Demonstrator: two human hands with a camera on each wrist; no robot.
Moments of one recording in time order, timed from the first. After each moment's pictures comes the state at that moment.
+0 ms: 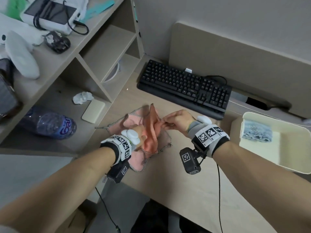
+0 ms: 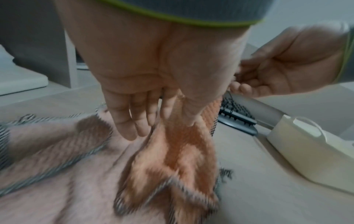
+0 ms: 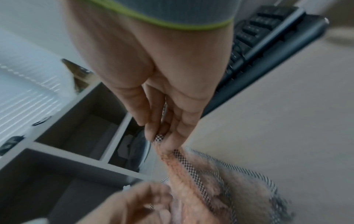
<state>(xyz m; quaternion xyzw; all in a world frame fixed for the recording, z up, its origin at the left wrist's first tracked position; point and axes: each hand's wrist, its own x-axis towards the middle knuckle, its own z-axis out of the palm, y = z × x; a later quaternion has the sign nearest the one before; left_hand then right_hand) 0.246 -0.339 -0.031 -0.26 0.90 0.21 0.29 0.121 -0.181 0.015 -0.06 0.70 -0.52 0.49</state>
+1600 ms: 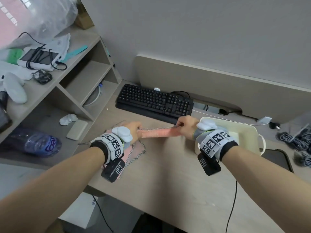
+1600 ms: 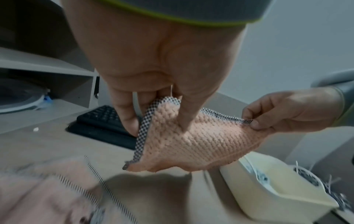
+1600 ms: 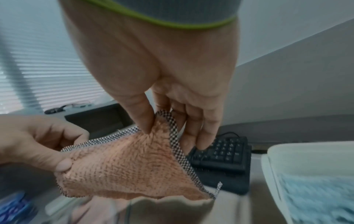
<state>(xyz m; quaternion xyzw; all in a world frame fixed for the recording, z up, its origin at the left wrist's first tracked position) 0.197 -0.236 0.085 -0.19 0.95 0.21 0.16 0.078 -0.023 0.090 -0.23 0.92 -0.20 0.26</state>
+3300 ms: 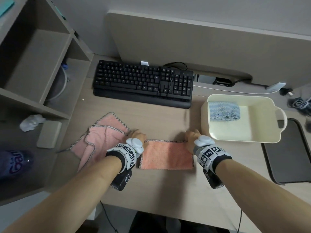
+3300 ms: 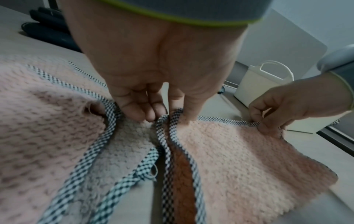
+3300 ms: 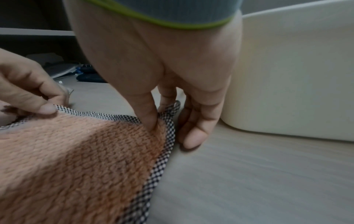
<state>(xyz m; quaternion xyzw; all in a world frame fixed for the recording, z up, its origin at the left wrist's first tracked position) 0.166 -0.238 -0.076 -0.11 0.91 0.12 0.38 0.103 -0.011 -0.092 -0.05 0.91 -0.10 0.40</state>
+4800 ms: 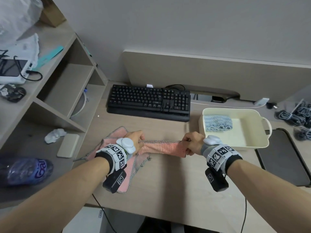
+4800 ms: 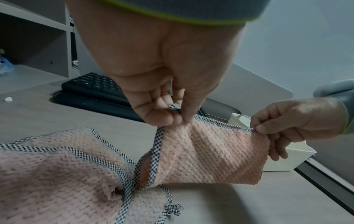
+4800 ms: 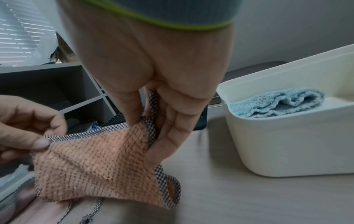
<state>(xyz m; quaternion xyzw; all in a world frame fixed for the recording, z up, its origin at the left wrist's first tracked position) 0.188 -0.278 0.003 -0.09 0.94 0.26 0.20 0.116 -0.020 0.015 -0.06 0.88 -0.26 0.38</state>
